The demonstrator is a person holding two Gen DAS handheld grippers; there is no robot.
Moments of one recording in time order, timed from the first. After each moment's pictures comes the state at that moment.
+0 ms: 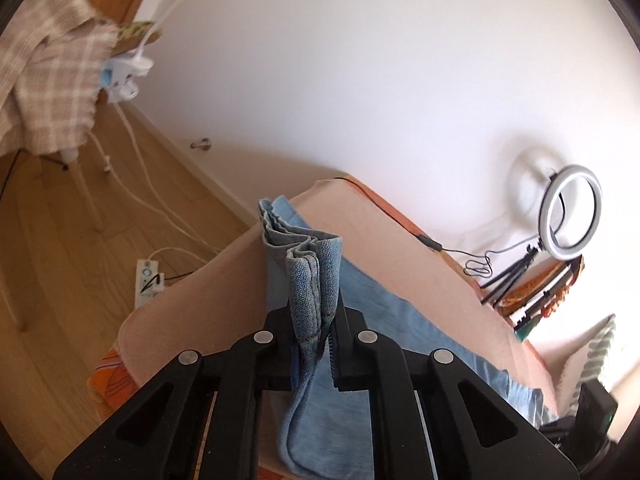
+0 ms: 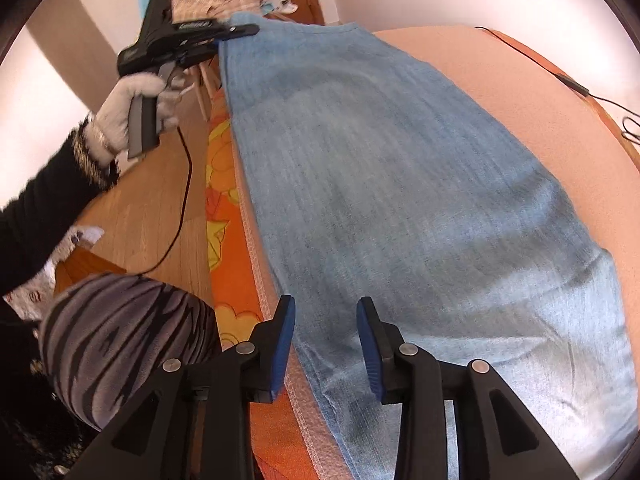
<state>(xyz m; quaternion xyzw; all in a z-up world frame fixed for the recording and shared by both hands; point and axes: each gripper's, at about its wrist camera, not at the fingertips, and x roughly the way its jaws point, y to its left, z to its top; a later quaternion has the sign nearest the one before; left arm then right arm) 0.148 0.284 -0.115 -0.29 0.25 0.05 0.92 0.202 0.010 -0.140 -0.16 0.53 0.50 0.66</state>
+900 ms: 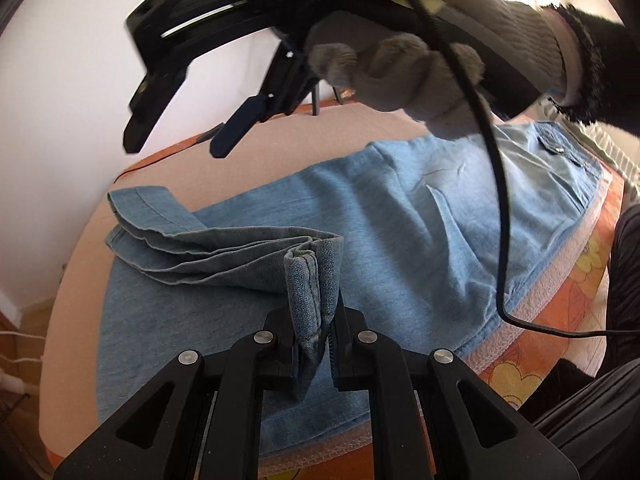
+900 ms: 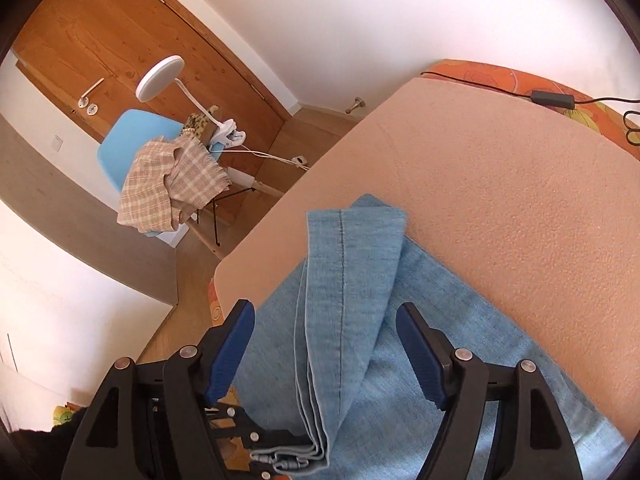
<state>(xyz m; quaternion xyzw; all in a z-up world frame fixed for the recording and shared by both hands) 0.149 0.030 -0.143 0.14 0.34 -0.19 0.91 0.346 0.096 -0.101 0.05 0.55 0.47 0.69</state>
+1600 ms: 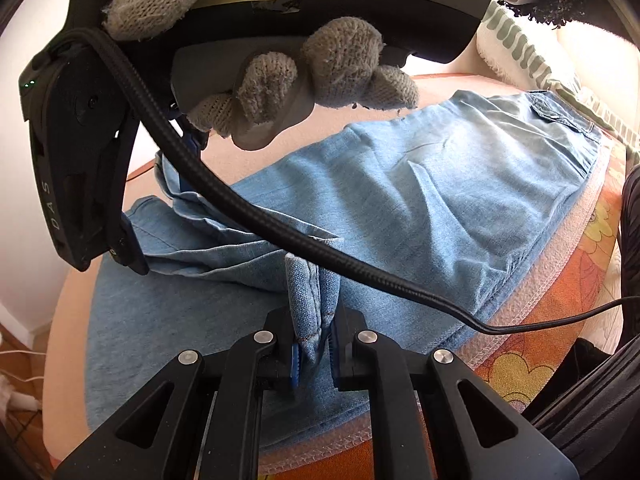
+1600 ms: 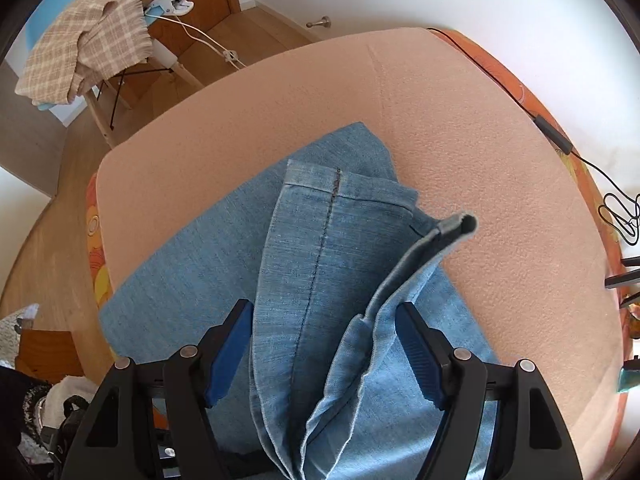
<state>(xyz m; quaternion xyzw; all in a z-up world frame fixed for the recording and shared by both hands) 0.144 0.020 -0.158 0.17 0.33 -0.19 0.91 0.317 0.168 -0.136 -0.26 0.58 0.36 0.69</state>
